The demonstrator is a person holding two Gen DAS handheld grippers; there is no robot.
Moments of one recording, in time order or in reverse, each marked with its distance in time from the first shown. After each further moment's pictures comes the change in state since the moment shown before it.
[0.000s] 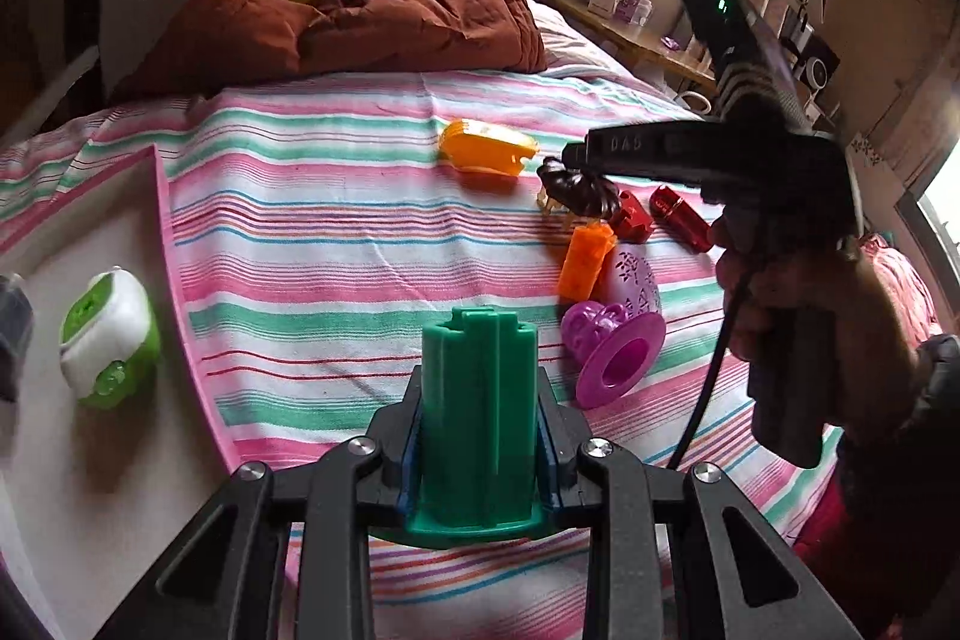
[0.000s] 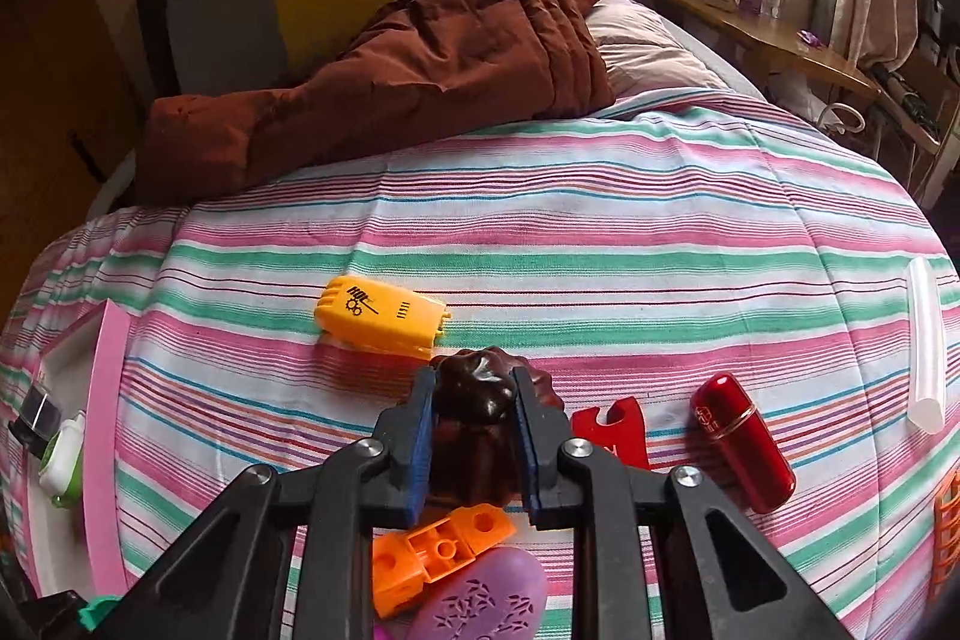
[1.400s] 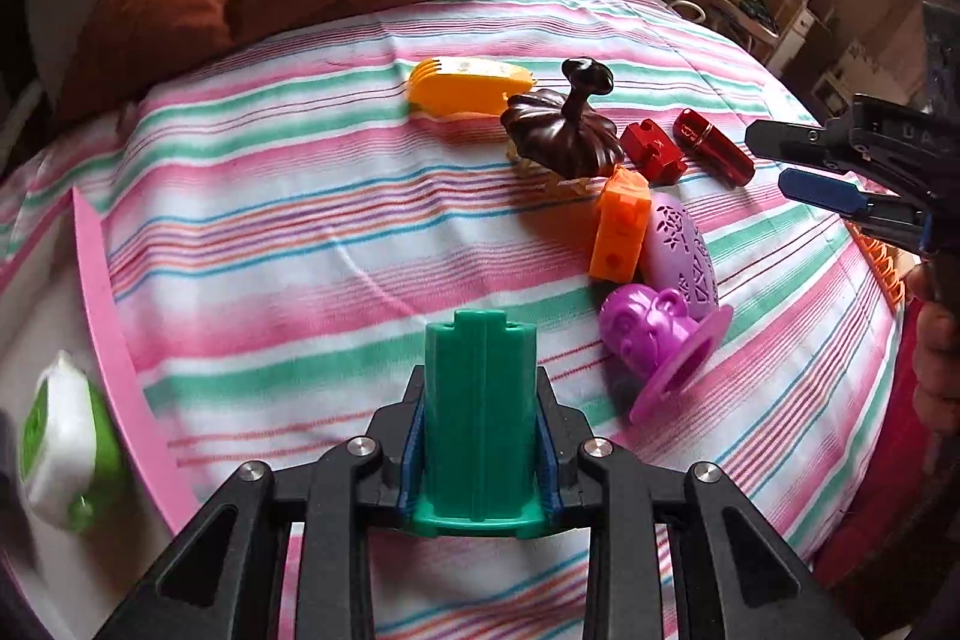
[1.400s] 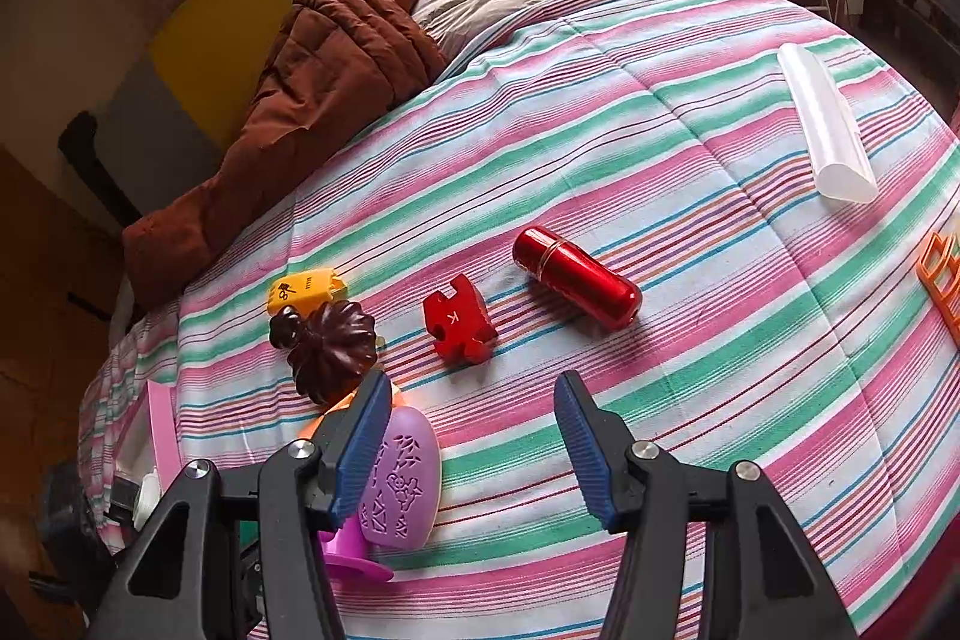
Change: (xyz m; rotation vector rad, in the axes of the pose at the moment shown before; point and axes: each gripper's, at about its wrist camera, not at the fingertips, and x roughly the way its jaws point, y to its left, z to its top) left arm 0.048 -0.007 0.013 0.141 0.189 0.034; right arm -0.063 -0.085 -0.051 0.406 0.042 0.057
